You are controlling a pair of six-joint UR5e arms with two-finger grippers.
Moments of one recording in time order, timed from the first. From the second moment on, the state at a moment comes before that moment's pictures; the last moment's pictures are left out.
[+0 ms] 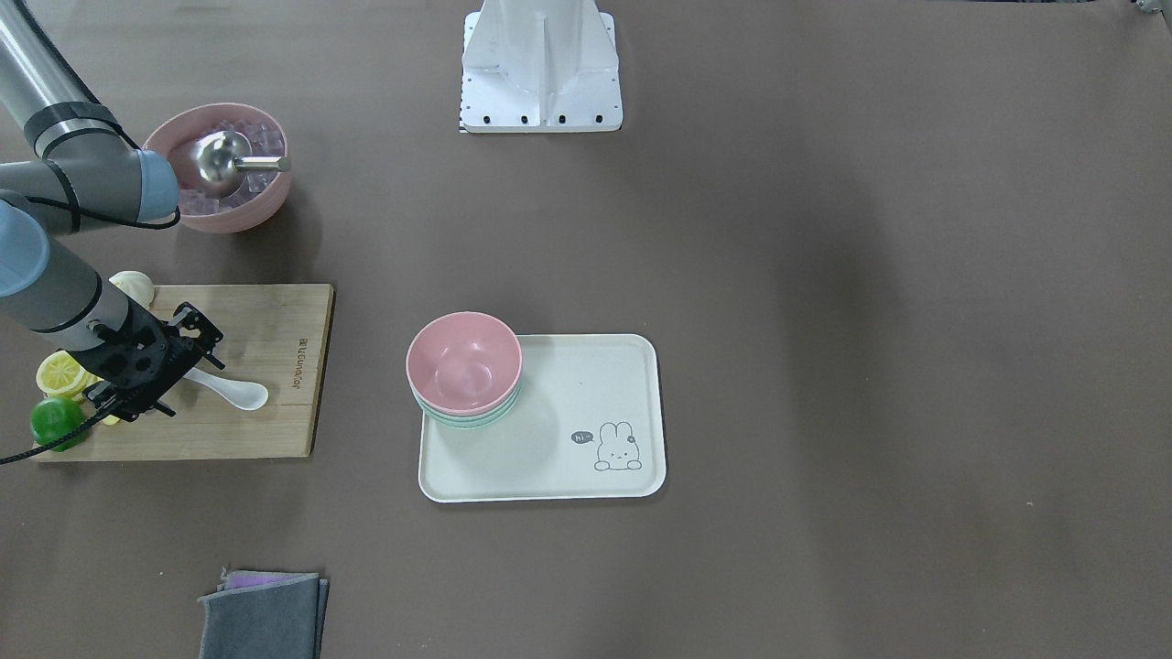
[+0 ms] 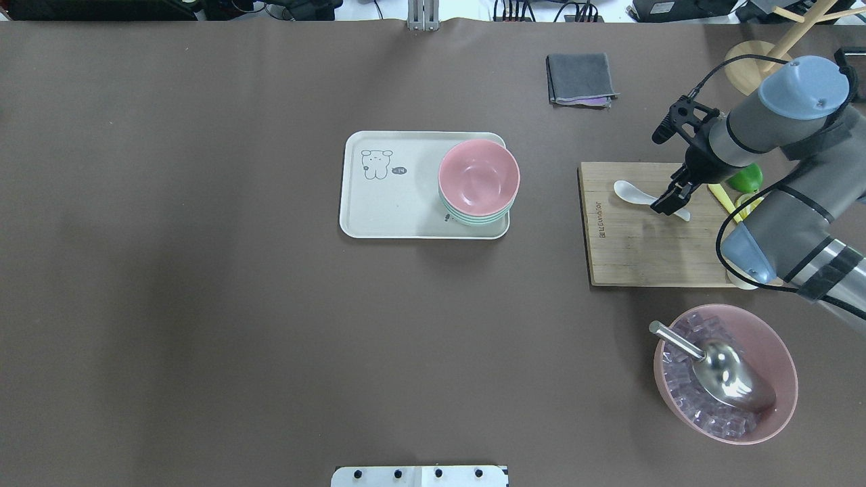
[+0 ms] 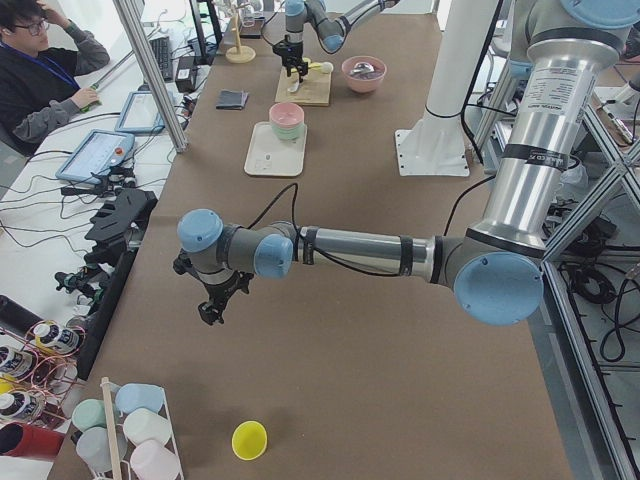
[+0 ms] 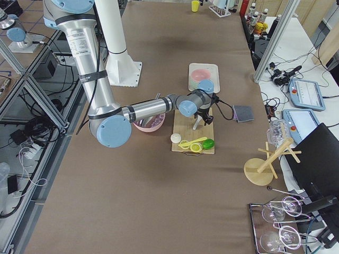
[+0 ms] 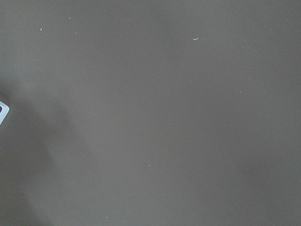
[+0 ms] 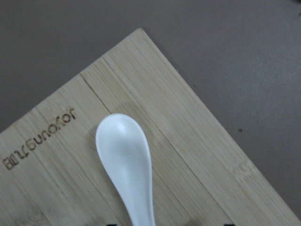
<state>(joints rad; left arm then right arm) -1.46 -1.81 -1.40 -1.66 -2.35 0.35 0.94 -1.29 1.50 -1.15 2.18 -0.03</state>
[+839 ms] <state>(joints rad) -1.46 -1.81 -1.39 -1.66 -2.35 0.35 0.93 -1.30 1.50 -1.15 2.17 -0.04</state>
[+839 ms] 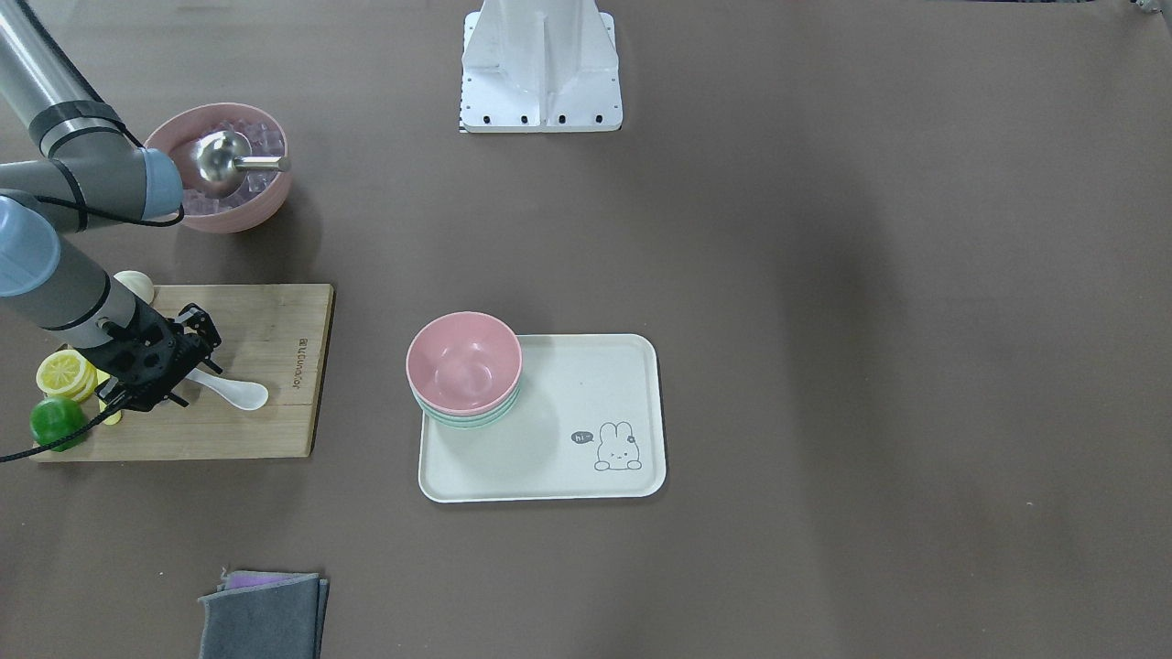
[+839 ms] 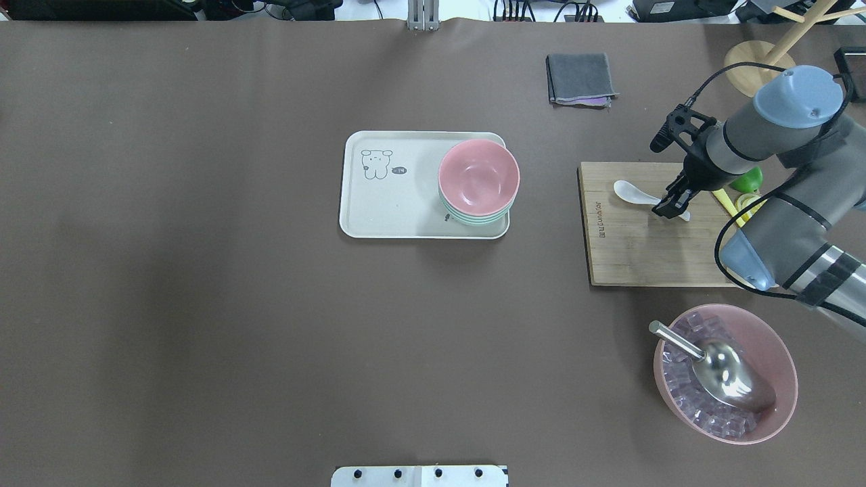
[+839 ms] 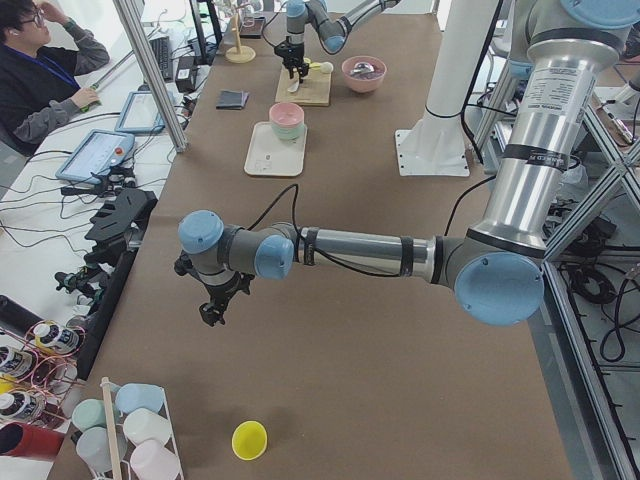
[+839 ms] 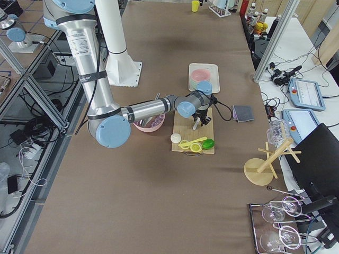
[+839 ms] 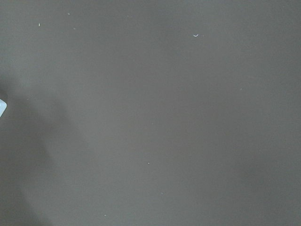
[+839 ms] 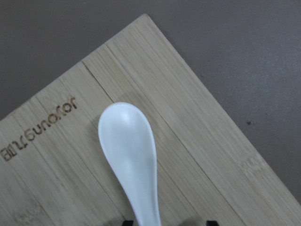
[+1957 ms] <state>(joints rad) -1.46 -1.81 -1.39 -1.66 -2.35 0.34 0.94 -1.28 1.55 -1.24 2.19 -0.02</state>
